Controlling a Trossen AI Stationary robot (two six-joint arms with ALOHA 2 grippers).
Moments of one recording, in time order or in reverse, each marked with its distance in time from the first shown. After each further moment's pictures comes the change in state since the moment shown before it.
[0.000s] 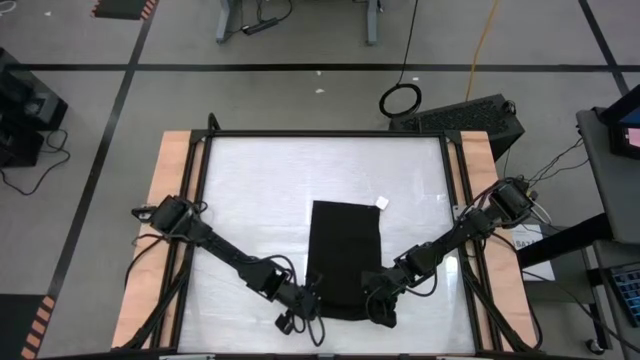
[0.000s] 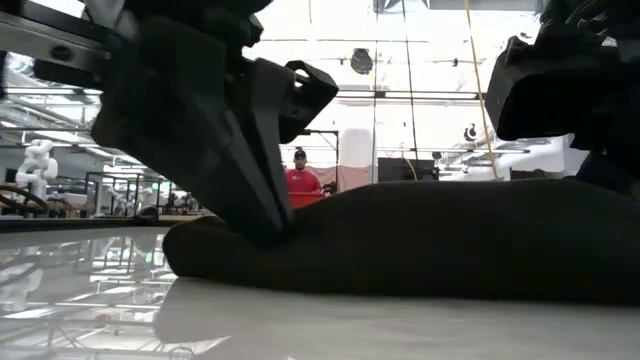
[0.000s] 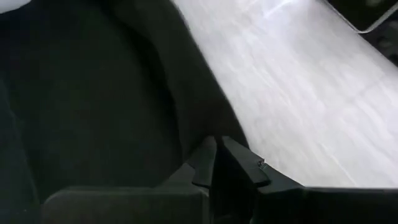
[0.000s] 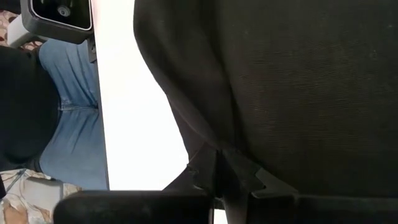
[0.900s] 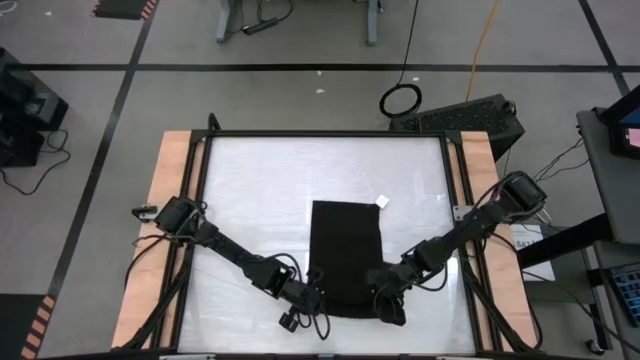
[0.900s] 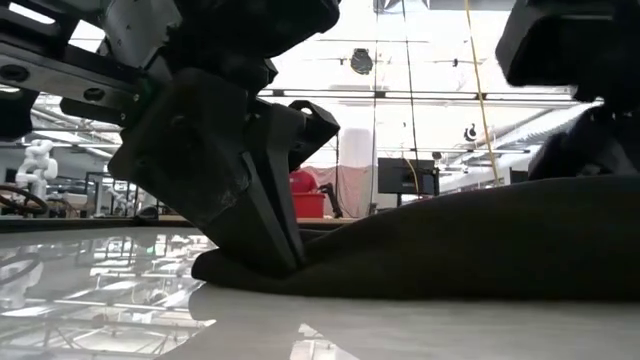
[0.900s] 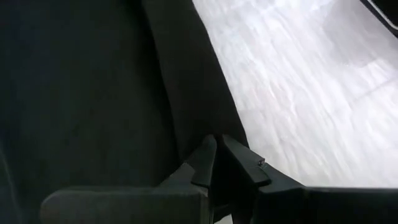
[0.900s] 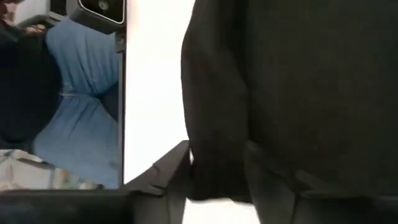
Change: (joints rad) left arm 0.038 0.063 -0.004 -0.028 0.039 -0.083; right arm 0.007 -0.132 -0.002 -0.108 0.018 -0.117
